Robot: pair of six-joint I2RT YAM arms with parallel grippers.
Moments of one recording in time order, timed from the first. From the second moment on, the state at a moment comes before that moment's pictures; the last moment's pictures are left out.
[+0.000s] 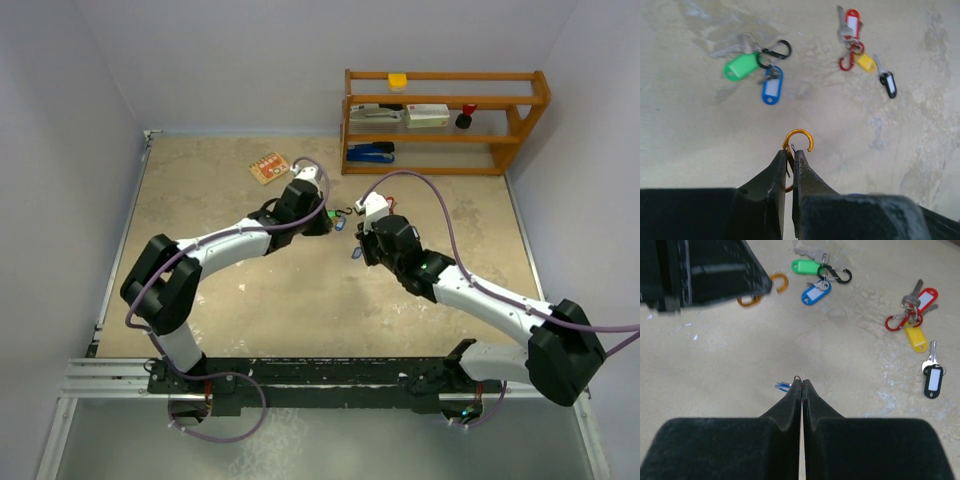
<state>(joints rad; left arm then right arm) -0.67 1.72 1.14 -0.04 -0.07 -0.63 0.73 1.22 0.73 -0.07 0.23 0.08</state>
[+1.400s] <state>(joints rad) -0.81 1.72 1.14 -0.01 0.00 -0.64 0.71 1.28 0.74 0.02 0.24 0.04</state>
